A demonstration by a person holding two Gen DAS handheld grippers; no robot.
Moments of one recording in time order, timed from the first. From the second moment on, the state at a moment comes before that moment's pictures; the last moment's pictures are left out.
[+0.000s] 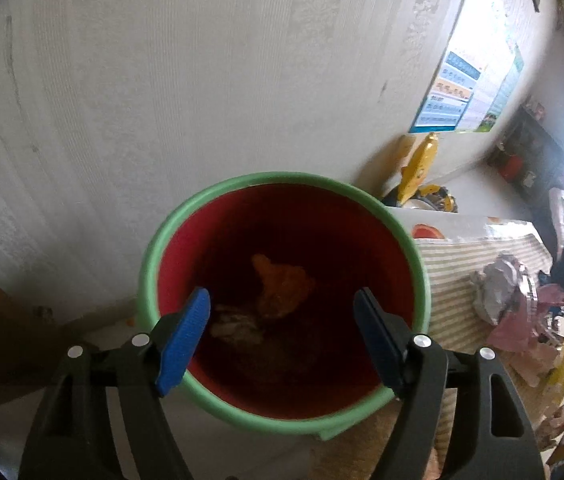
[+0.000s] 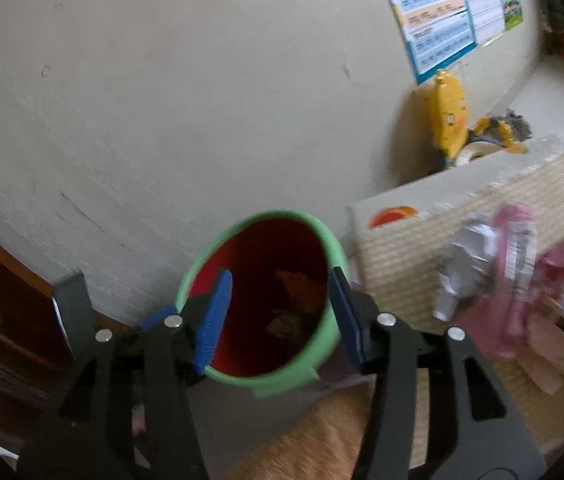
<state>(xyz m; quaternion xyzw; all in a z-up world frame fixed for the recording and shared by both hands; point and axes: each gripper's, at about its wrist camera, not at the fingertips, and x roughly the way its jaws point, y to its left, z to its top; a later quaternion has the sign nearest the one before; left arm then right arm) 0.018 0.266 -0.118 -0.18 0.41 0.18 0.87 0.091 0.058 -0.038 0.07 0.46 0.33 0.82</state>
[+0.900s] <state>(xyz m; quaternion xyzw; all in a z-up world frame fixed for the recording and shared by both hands) 0.003 -0.008 -0.094 0.06 0.45 -0.25 0.86 0.012 -0.236 -0.065 0.15 0.46 0.02 0.87</state>
